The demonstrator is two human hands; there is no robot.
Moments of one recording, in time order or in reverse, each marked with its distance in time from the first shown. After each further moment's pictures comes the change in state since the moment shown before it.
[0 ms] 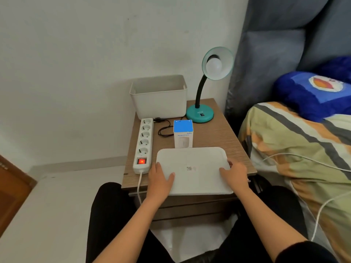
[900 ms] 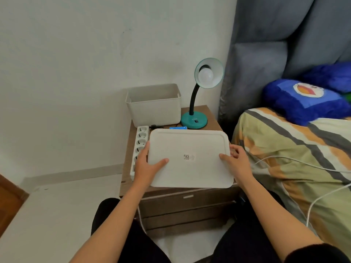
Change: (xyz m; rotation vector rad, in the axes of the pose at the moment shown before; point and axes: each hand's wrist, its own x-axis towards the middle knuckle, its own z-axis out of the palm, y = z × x) left_hand 0.017 0.023 -0.062 -0.609 0.100 0.178; right_hand -0.001 -0.029 -0.044 0.623 0.017 0.023
